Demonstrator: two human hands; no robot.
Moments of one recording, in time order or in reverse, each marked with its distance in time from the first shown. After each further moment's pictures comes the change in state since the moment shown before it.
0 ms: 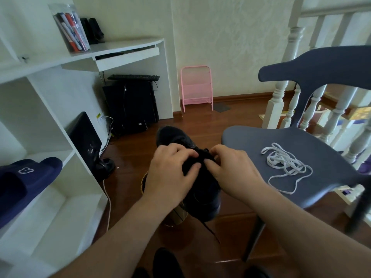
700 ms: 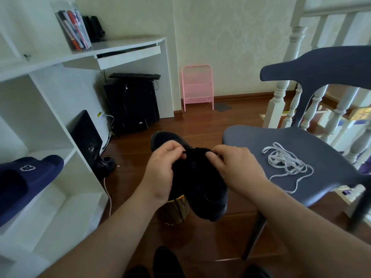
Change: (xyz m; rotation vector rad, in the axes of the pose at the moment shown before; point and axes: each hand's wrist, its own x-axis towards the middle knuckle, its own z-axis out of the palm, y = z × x) left_hand 0.004 0.000 -0.014 -1.199 -0.134 -0.497; right_hand 0.003 0.003 -0.001 -0.084 0.035 -0.026
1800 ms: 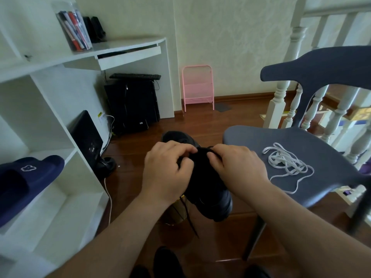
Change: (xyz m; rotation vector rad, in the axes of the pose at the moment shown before) left_hand -0.004 0.006 0.003 1.057 0.136 0.367; right_hand -0.009 -0.012 -0.010 -0.173 0.058 -0.071
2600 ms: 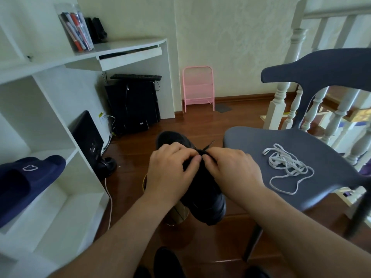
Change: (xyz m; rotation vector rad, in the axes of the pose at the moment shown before) left_hand 0.000 -0.009 0.013 0.143 0.064 0.145; right_hand -0.006 -0.013 0.001 0.028 0.046 -0.069
